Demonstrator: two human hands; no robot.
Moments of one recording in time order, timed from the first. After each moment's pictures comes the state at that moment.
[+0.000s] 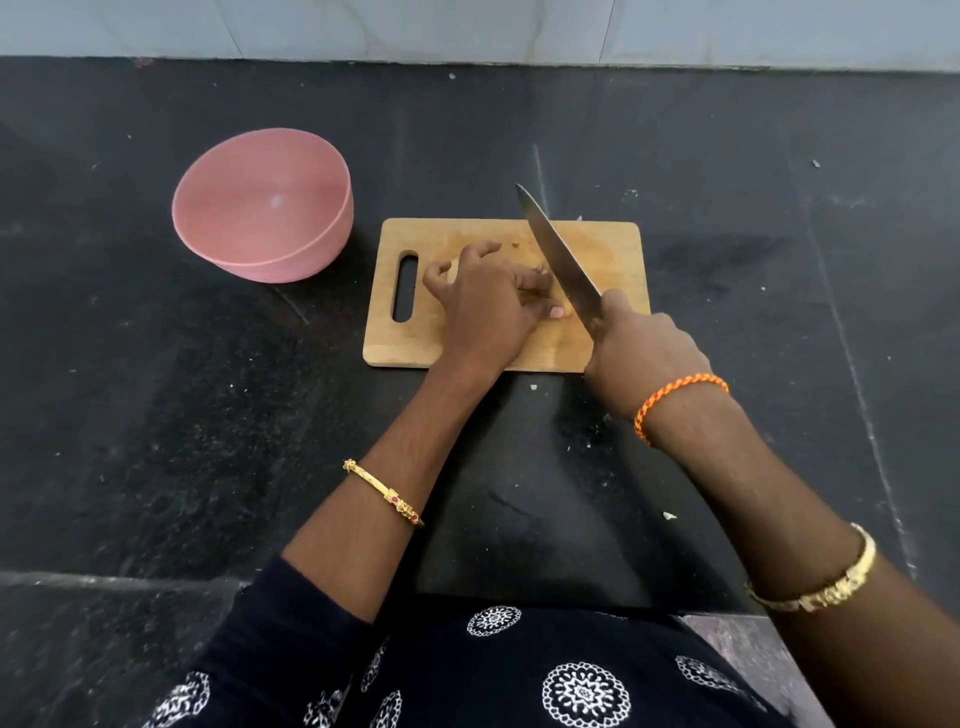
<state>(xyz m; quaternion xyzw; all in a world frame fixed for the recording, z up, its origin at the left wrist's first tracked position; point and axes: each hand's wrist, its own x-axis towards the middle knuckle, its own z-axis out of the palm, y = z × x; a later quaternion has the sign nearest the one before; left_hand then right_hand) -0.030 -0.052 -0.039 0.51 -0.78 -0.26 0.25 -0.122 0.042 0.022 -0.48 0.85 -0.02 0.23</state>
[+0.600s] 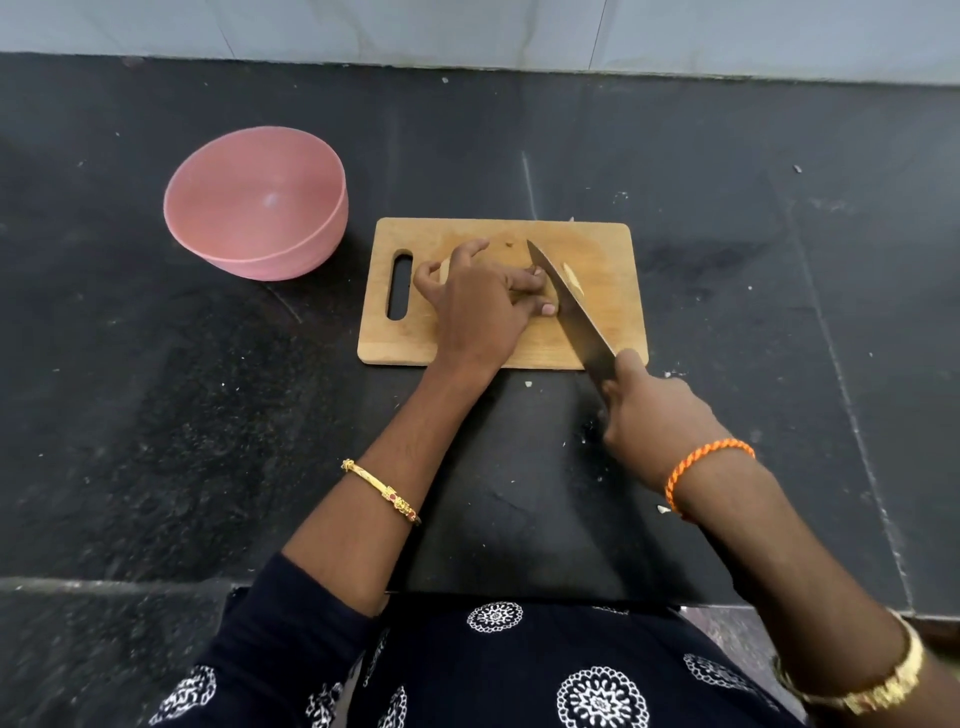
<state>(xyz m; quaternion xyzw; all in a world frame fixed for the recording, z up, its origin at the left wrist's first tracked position) -0.028 -0.047 -0.041 0.51 -0.78 -0.24 0.28 -0.119 0.087 0.015 -0.46 0.84 0.02 0.29</state>
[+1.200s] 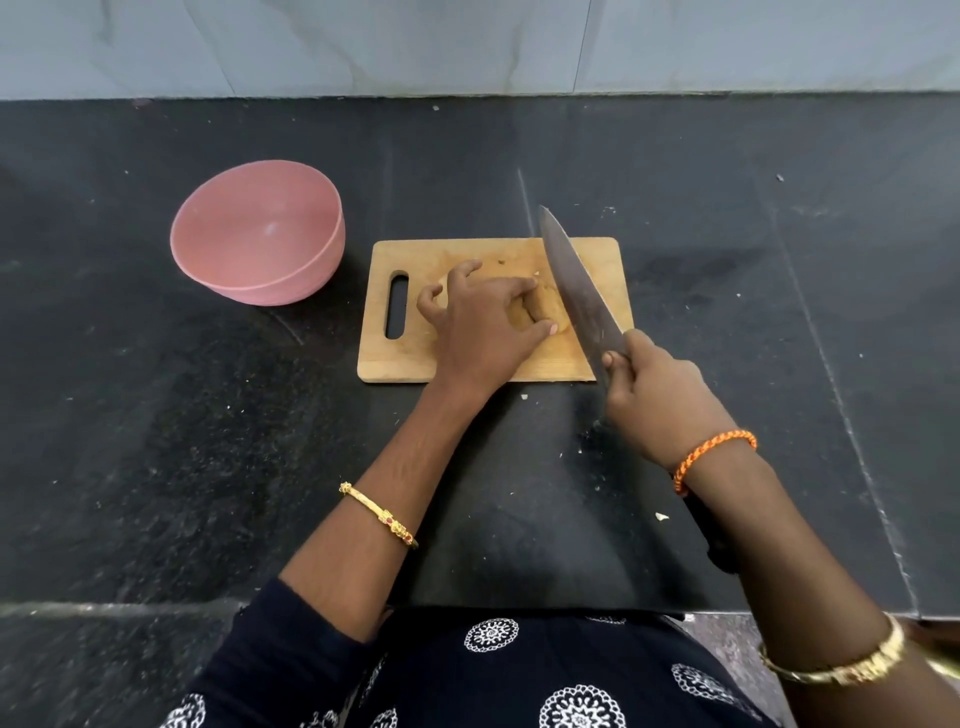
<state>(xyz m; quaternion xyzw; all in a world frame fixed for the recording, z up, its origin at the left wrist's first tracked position) -0.027 -0.038 -0.033 0.50 -0.80 -0.23 0.22 -0.134 0.078 0.007 -0.45 0.84 -0.16 0.26</state>
